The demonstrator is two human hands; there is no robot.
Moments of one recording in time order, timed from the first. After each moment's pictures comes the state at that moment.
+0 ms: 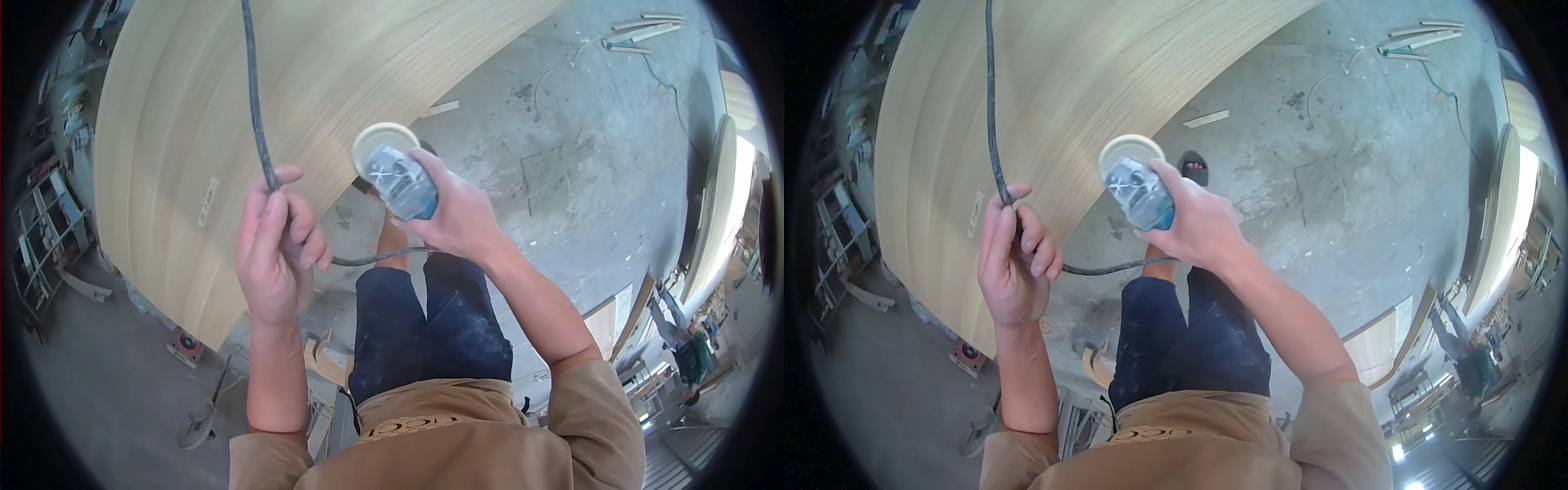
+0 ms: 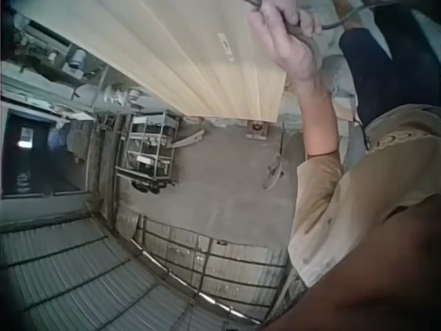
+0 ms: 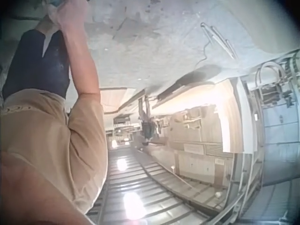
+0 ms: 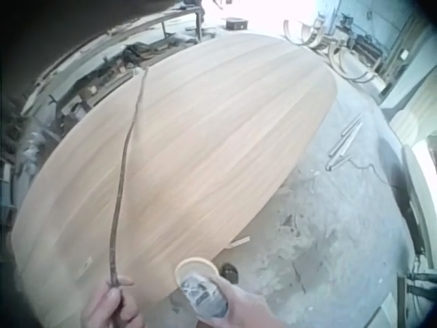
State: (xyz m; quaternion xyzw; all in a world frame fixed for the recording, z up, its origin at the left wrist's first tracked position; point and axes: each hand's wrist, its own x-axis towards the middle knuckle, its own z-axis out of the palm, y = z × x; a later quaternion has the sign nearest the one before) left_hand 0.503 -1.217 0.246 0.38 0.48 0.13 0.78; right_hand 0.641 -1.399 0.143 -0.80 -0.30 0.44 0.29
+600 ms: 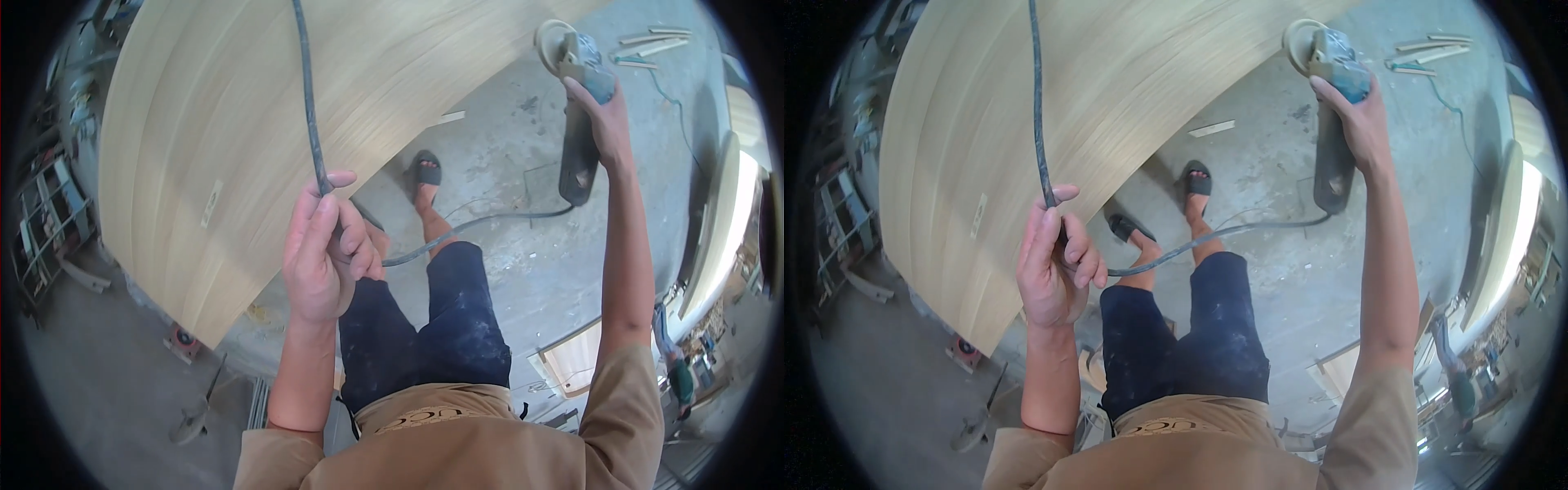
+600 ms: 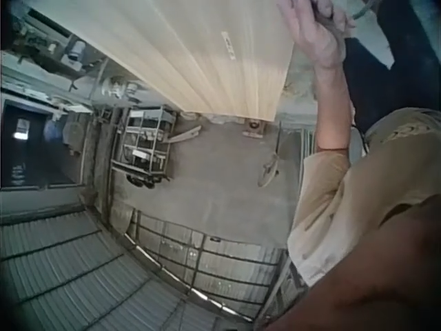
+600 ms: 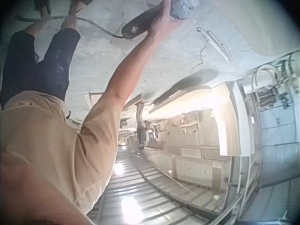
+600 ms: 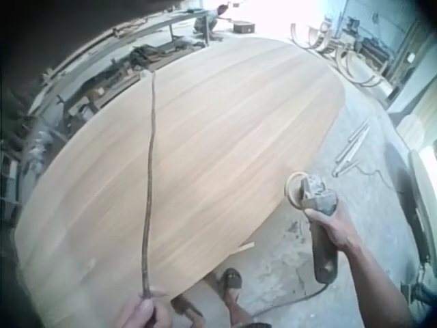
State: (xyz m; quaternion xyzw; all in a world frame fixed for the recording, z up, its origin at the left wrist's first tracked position) left_hand 0.509 -1.243 0.232 0.31 0.45 0.13 0.83; right_hand 0.866 -1.444 0.110 -0.85 -0.11 0.29 0.42
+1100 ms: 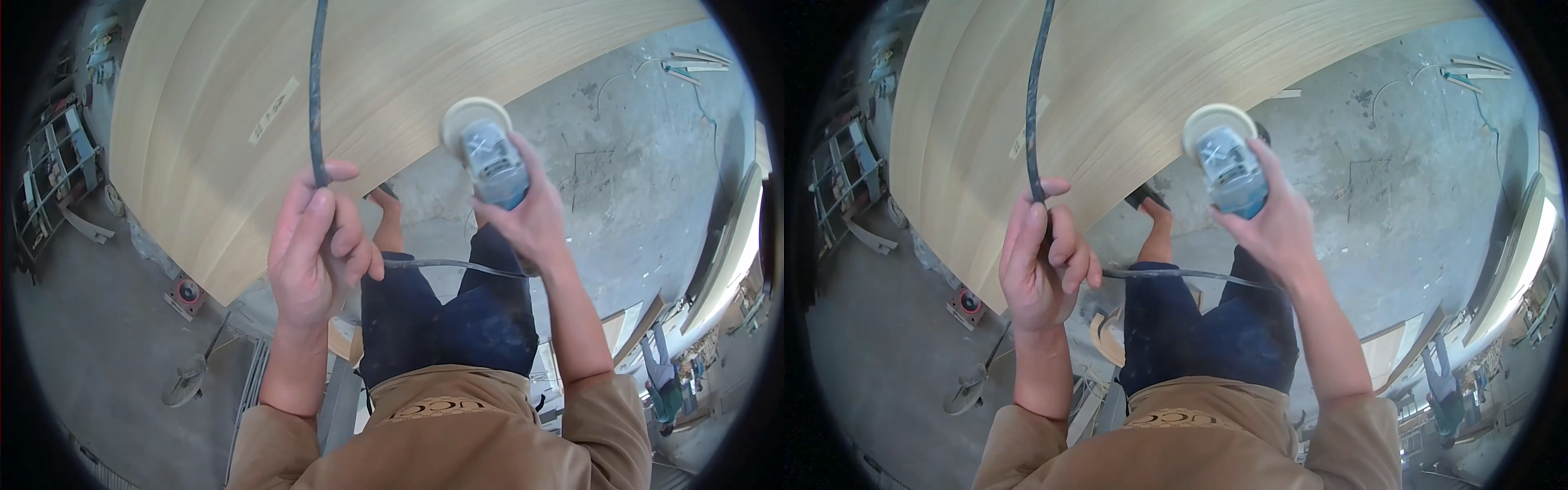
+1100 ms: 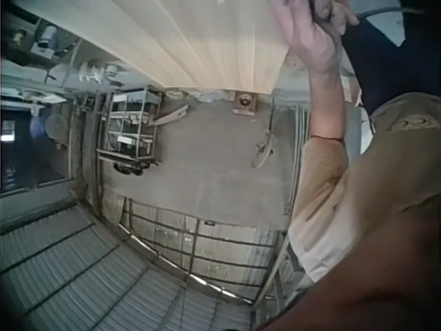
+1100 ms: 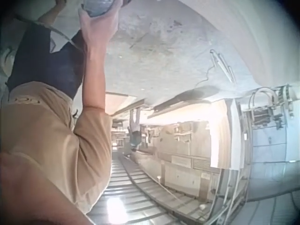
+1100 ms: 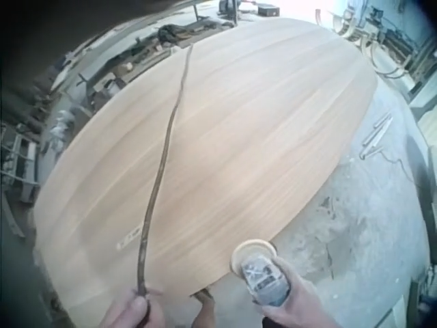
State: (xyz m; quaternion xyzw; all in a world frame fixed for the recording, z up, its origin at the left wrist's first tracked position) left_hand 0.376 -1.204 0.261 0.33 0.49 0.15 0.79; right_hand 0.554 -1.392 0.152 -0.83 -0.25 0.39 0.30
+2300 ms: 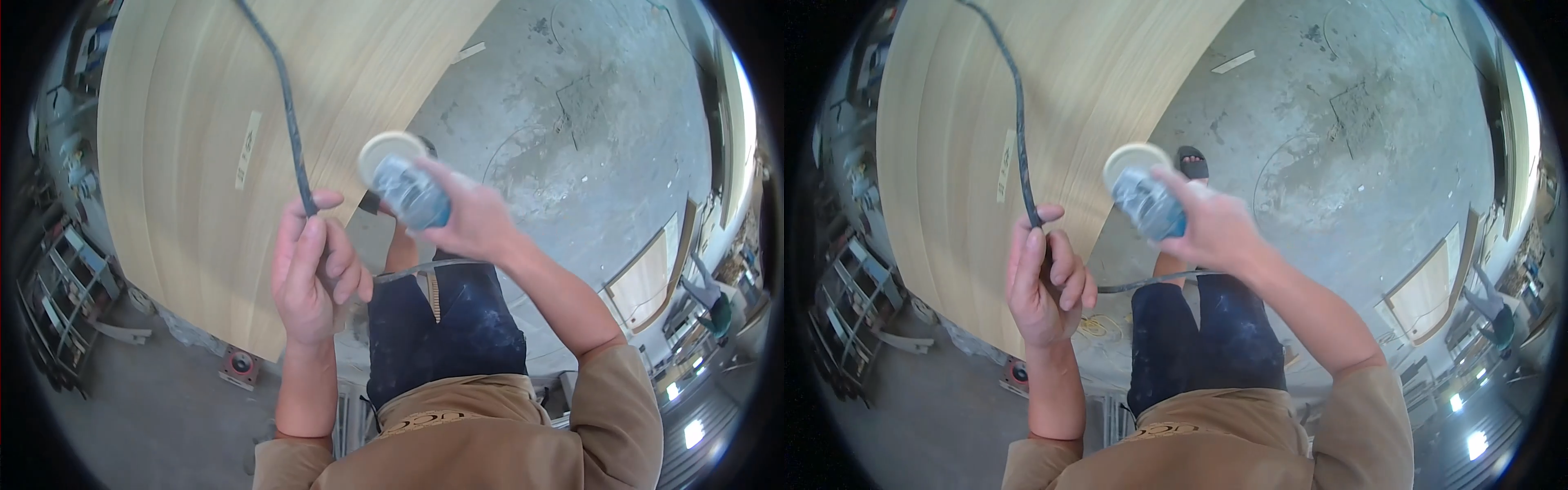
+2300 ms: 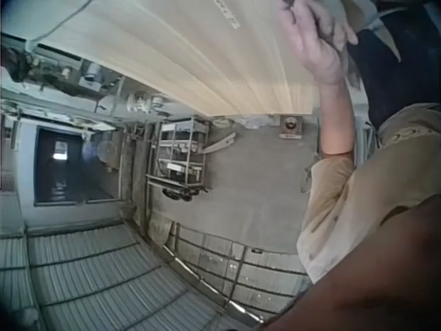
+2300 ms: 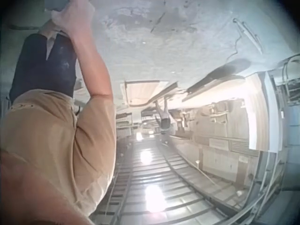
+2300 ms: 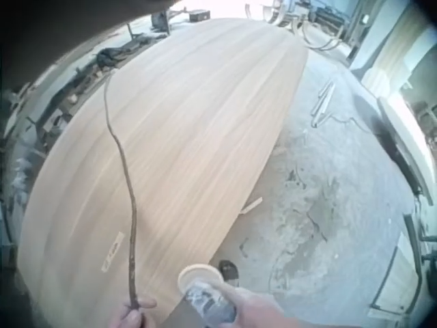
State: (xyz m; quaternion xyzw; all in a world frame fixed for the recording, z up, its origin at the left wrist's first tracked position) left_hand 0.312 -1.181 0.242 0.34 0.40 0.03 0.85; right_hand 0.434 -1.378 0.156 -0.81 -0.25 0.45 0.28
